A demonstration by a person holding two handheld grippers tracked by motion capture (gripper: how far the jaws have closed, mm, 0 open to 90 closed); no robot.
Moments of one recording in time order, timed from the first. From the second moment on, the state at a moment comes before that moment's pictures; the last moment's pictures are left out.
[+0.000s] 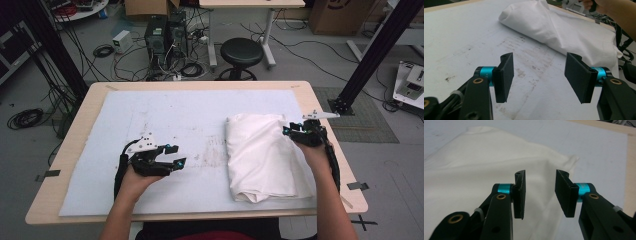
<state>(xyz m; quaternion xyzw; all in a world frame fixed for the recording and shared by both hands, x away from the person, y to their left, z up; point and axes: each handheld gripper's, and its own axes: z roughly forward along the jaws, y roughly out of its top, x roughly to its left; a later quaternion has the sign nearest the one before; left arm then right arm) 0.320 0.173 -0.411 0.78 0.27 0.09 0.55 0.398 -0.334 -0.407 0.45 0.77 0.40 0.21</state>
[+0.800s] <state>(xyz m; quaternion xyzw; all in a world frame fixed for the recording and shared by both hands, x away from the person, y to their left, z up) 0.318 0.169 -0.411 0.79 0.27 0.09 0.55 0.287 -0.360 -0.423 0.41 0.80 0.40 0.18</state>
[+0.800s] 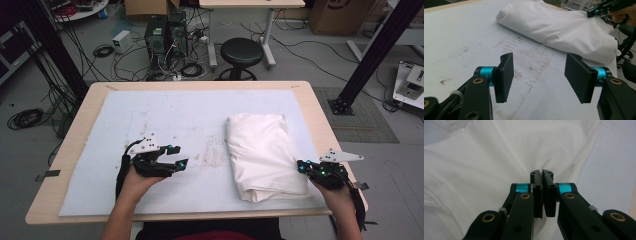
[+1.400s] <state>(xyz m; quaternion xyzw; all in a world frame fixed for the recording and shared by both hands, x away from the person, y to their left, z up) 0.319 0.173 -0.410 0.78 0.27 0.10 0.55 0.293 -0.285 -0.415 0.33 0.82 0.45 0.14</state>
